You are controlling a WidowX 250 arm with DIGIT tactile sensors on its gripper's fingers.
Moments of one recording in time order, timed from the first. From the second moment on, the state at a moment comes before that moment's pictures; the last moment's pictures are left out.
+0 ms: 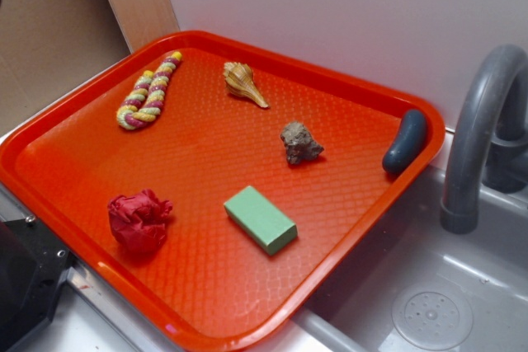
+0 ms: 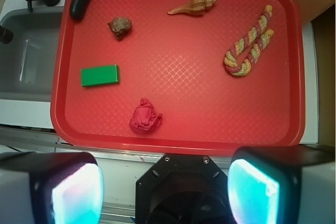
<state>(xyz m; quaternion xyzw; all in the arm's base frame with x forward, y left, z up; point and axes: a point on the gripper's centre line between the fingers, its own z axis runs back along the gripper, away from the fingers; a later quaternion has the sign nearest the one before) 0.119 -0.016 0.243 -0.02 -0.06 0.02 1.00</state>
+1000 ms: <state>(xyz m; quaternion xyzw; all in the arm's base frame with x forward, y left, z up) 0.206 -0.095 0.188 -0.04 -0.03 -0.01 1.00</state>
